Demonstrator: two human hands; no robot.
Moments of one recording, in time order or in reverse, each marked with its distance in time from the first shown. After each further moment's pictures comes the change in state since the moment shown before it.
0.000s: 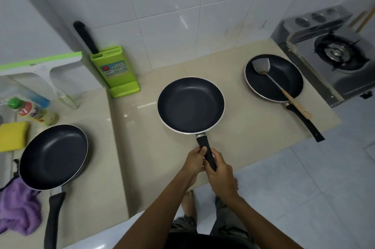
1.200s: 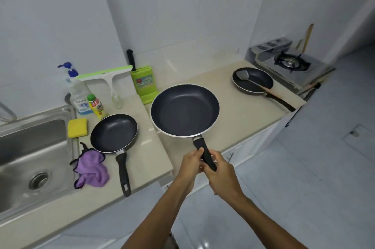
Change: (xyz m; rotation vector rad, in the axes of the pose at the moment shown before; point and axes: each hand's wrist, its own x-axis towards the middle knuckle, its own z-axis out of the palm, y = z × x) left_hand -0.270 -0.080 -0.120 0.066 -0.069 0.289; right_hand -0.276 -0.085 0.084 0.036 0.136 -0.118
